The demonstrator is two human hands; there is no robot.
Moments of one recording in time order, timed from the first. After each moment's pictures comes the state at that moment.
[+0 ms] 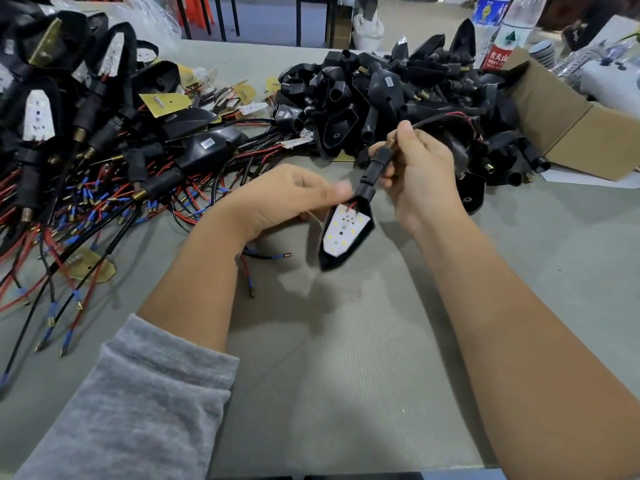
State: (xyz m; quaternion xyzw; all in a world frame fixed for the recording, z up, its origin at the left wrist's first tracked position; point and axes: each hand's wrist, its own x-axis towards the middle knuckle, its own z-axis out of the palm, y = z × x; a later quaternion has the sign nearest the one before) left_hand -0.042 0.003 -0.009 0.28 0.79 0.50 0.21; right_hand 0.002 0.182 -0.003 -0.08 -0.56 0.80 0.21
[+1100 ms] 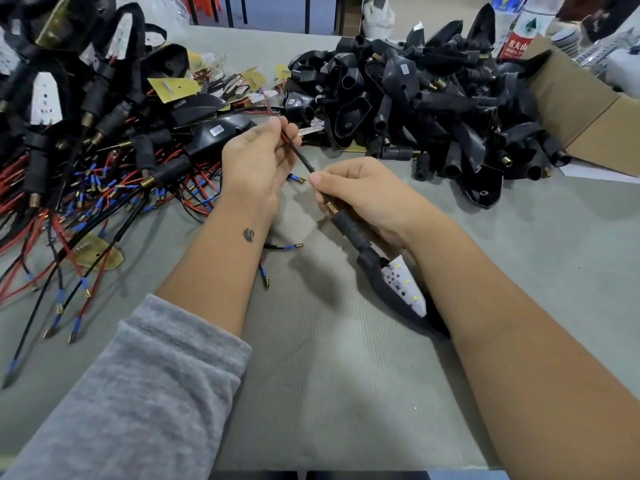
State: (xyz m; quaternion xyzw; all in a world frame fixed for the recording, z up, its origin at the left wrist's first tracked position) left_hand -0.058 0.013 -0.013 -0.03 0.47 0.88 0.01; right_hand 0.009 0.144 -0.011 0.06 -0.80 0.60 -0.04
